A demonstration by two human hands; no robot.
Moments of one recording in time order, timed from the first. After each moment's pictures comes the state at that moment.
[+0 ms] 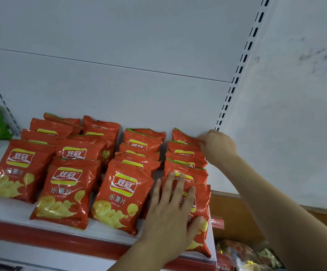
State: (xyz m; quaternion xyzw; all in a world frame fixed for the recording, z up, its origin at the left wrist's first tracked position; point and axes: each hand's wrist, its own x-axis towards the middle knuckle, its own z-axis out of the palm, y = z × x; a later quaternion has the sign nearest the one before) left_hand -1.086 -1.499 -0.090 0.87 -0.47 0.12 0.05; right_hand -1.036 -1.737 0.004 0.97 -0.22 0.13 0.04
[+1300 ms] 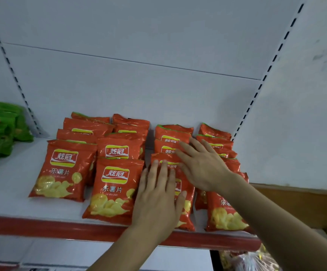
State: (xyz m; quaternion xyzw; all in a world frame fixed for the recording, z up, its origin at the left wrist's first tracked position) left_hand -1.016 -1.377 -0.084 0.89 -0.42 0.15 0.12; right_hand -1.045 -1.568 -0.017 0.99 -0.07 0.00 0.12
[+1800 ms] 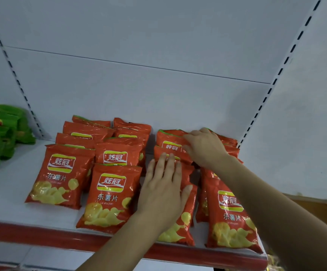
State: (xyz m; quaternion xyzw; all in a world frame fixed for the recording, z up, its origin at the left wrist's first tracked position) left_hand -0.989 -1.410 -0.063 0.89 -0.44 0.12 0.06; right_hand -0.979 -1.611 0.005 0.99 -0.13 0.07 0.08
